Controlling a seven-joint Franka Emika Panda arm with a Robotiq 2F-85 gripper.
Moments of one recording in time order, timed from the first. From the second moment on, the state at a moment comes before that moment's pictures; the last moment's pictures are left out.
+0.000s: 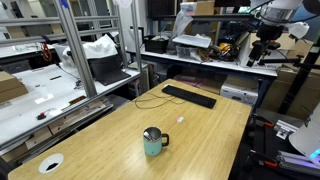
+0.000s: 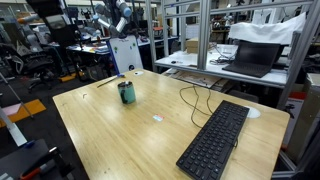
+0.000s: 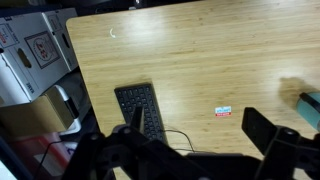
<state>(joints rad) -0.13 -0.98 -0.02 -2.83 -0.11 2.01 0.08</state>
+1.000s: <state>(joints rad) 0.07 -0.63 -0.01 -2.76 -0.10 2.32 -0.08</state>
